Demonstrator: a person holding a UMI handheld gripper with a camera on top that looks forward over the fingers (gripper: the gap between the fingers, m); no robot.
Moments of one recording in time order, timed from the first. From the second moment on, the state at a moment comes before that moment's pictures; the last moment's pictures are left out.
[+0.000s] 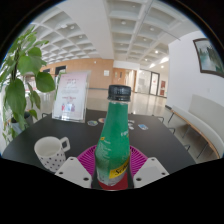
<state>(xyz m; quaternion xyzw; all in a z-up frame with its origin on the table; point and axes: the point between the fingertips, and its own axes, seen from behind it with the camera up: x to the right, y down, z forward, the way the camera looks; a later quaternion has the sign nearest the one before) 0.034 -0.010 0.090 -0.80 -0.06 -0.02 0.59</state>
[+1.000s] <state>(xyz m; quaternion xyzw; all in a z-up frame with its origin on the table) 0.029 -0.267 0.158 -0.83 -0.01 -0.04 0.55</state>
